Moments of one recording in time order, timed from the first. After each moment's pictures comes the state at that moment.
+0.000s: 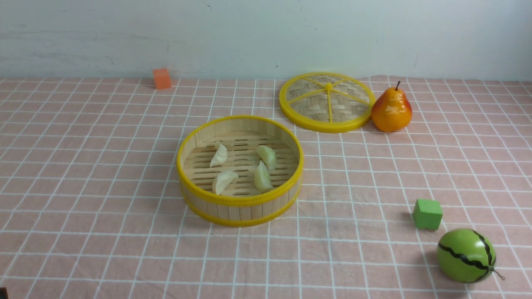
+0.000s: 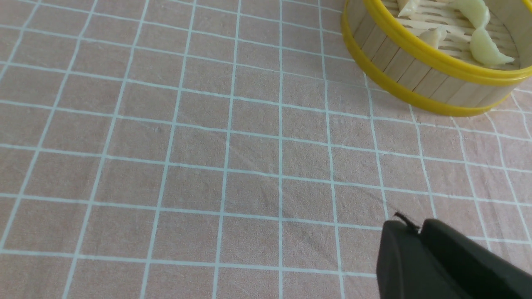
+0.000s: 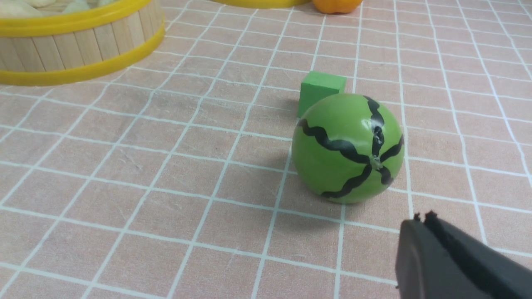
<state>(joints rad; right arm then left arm) 0.09 -0.01 0.02 0.15 0.38 -0.13 -0.46 0.33 -0.40 0.32 0.74 -0.68</state>
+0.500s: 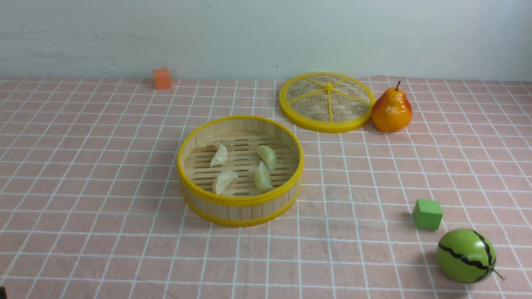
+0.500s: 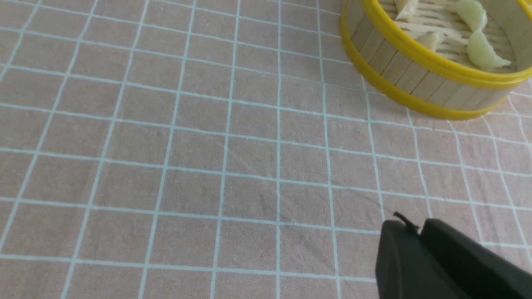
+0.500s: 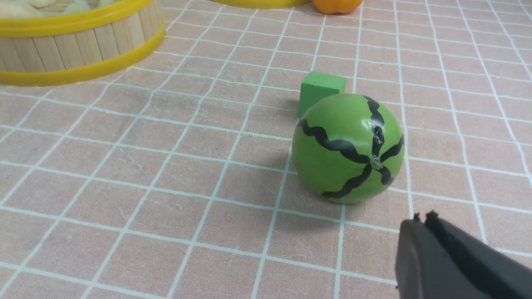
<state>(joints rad) 0.09 -0.01 0.02 0.15 0.38 -0.13 -0.45 0.27 -0.39 0.33 0.73 -0.68</state>
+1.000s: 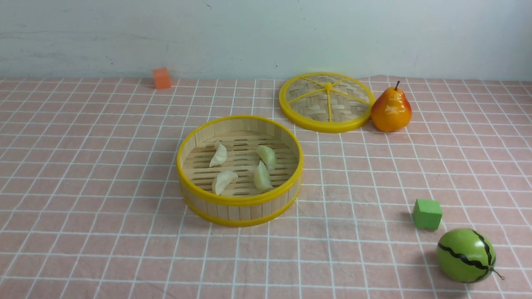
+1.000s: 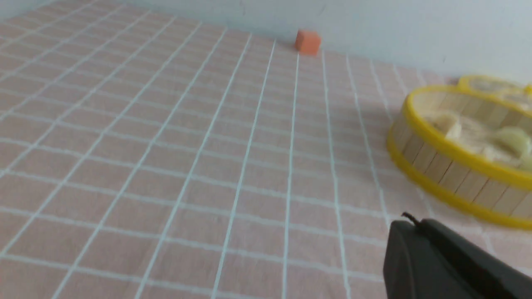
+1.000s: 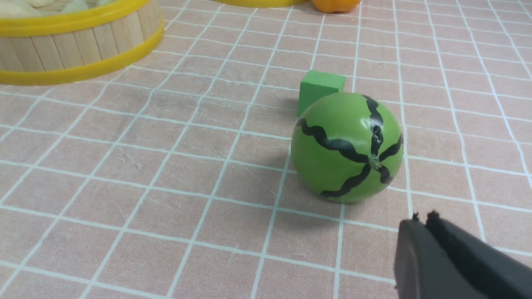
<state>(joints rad) 0.09 -0.01 0.02 0.15 0.39 -0.13 -0.05 -0.01 0.01 0.14 0.30 -0.36</state>
